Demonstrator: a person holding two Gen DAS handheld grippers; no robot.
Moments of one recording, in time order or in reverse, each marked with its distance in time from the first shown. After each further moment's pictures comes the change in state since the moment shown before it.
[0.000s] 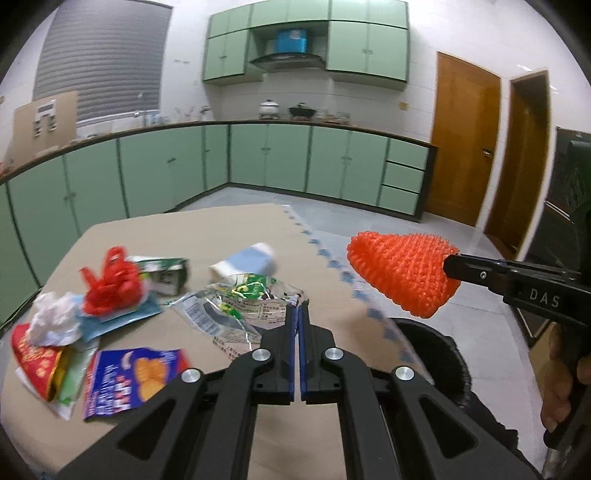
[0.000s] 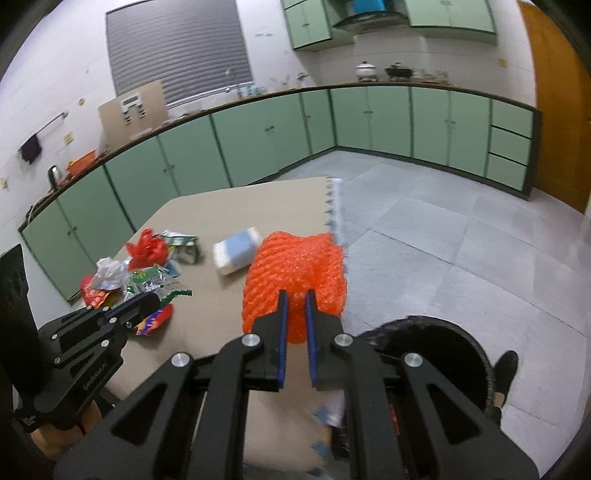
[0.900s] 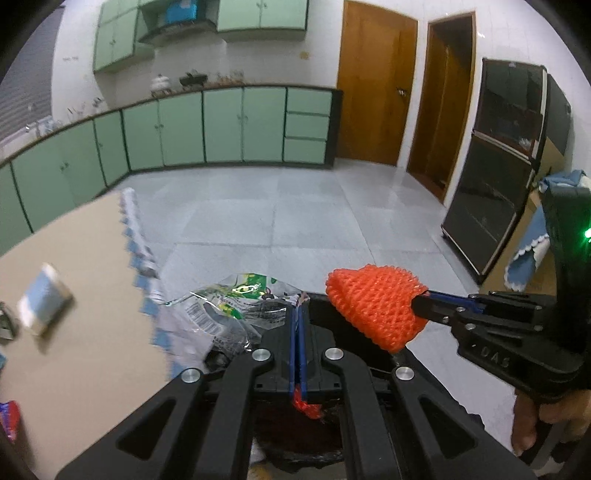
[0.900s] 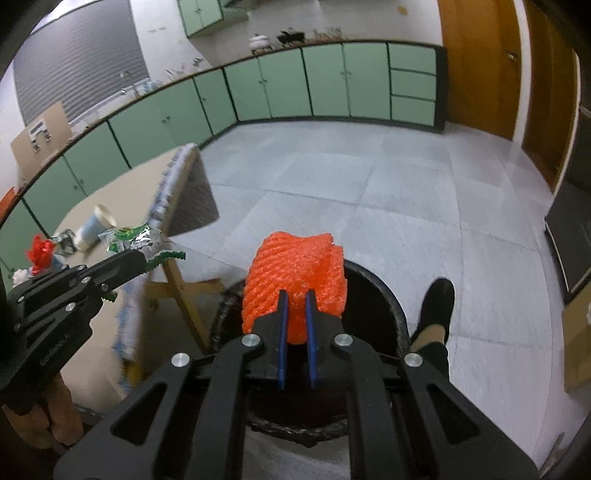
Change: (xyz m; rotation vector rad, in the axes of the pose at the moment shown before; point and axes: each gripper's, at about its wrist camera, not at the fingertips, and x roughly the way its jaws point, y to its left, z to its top) left arm 0.108 -0.171 -0.005 0.212 0.179 -0.291; right arm 0.011 -0.158 -0.089 0.252 0.128 -0.258
